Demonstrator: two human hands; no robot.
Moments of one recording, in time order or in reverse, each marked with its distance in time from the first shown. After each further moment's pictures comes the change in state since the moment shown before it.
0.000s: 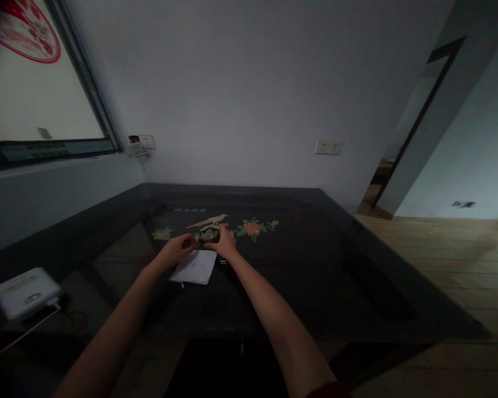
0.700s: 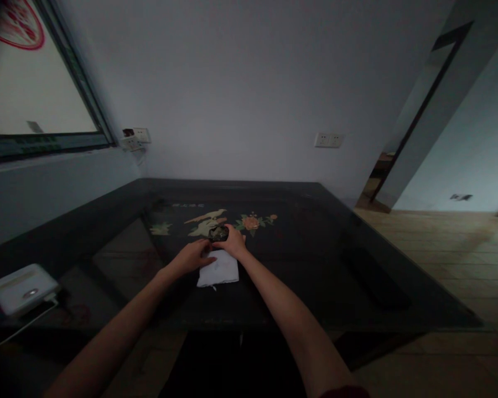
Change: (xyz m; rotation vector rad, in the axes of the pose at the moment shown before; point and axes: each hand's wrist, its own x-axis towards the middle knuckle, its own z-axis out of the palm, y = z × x) left_hand -0.017 0.058 0.026 0.162 -0.161 0.163; right_hand -0.024 0.012 -0.029 -0.074 0.010 0.100
